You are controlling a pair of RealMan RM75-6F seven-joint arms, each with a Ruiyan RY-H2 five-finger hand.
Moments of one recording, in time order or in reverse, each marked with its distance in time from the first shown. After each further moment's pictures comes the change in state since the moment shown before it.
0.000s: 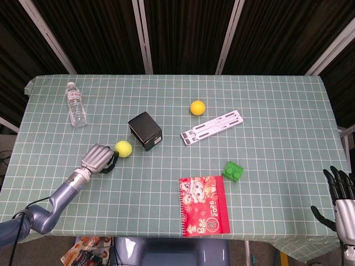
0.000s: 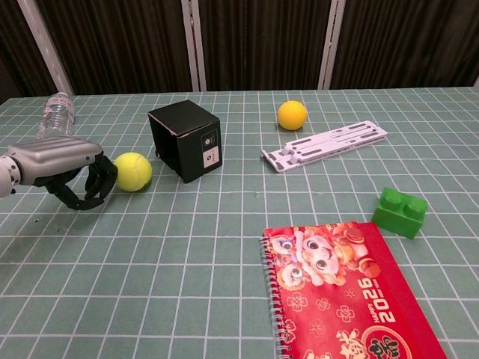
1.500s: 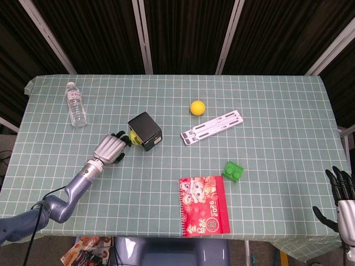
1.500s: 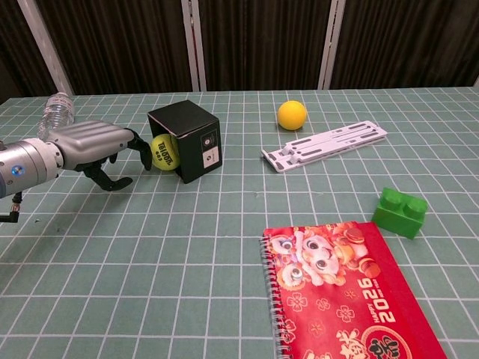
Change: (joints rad) left arm -0.092 -0.125 -0.028 0.152 -0.029 0.020 0.087; right arm -0.007 0.012 0.000 -0.004 -0.003 0.003 0.014
